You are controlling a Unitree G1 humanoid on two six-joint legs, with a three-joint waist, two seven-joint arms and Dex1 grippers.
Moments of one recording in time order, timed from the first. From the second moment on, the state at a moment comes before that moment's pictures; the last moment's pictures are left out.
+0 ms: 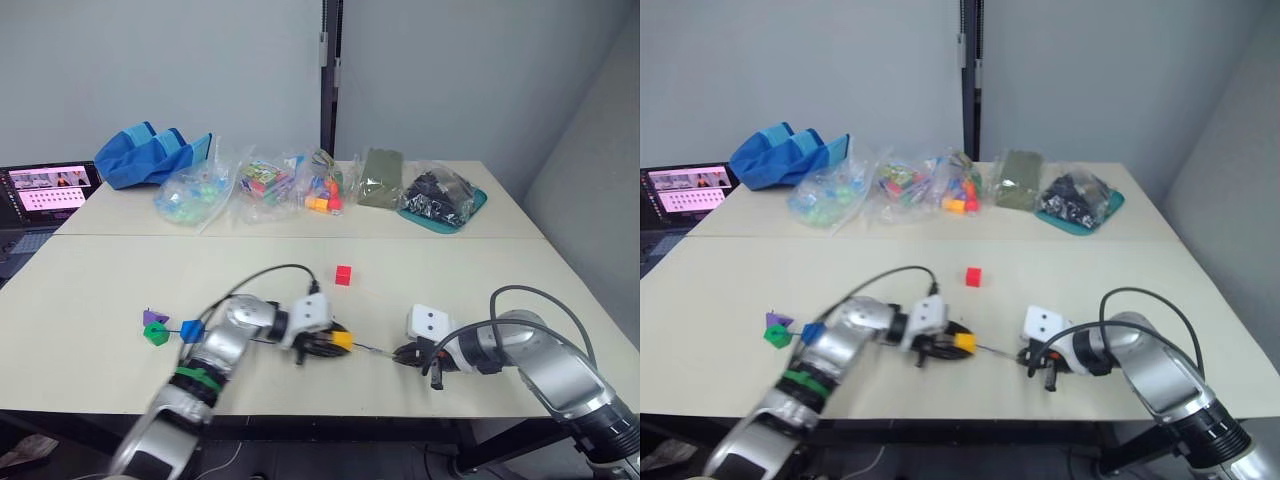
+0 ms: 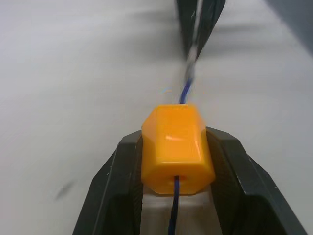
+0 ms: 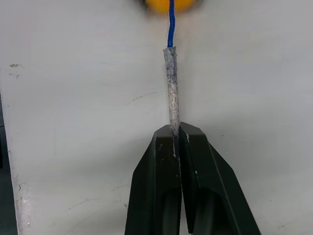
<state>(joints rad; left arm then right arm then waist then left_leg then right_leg) -0.66 0.47 -0.29 0.38 -0.05 0.00 -1.27 -0.41 -0.84 0.28 -0.24 0.12 0.60 1.10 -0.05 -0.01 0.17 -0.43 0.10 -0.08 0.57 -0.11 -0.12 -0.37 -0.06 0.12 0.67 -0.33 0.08</state>
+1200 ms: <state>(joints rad) -0.60 0.88 -0.01 0.47 -0.25 0.03 -1.41 -0.54 -0.78 0.34 -0.14 0.06 0.58 1.12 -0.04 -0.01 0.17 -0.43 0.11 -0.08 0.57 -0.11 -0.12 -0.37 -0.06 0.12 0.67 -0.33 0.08</state>
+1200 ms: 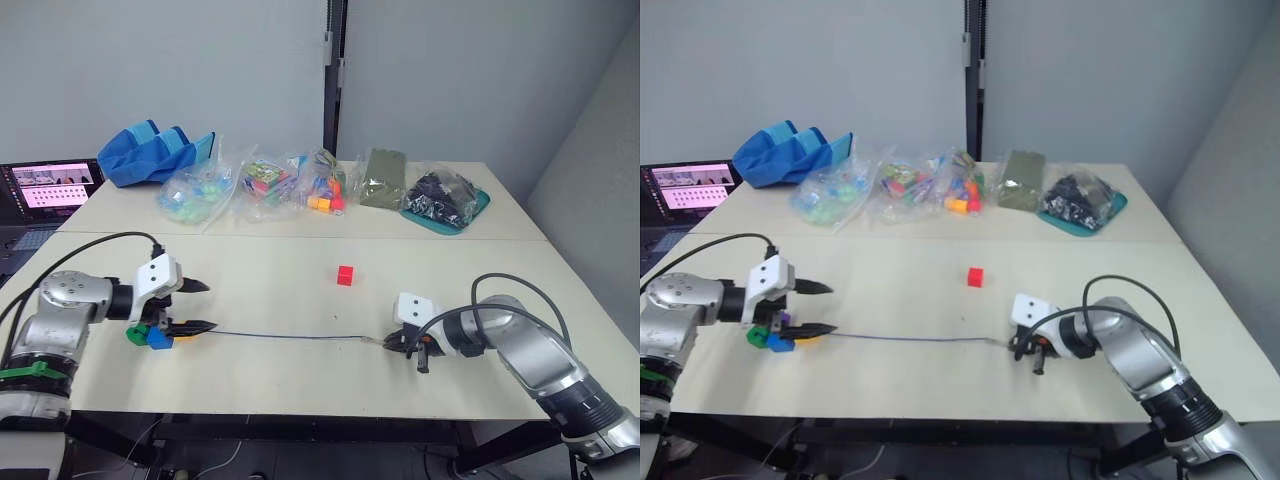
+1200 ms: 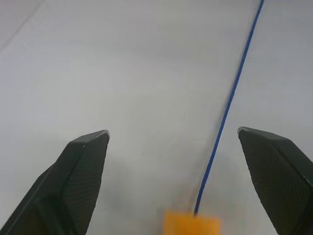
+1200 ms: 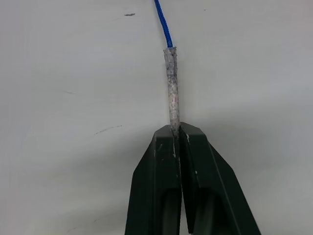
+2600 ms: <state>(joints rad) -0.62 0.27 -0.25 0.56 -0.16 -0.12 -1.29 -0.66 -0.70 0.46 -0.11 0.02 0.60 1.23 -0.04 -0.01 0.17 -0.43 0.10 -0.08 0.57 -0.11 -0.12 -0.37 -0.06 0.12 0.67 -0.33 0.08</state>
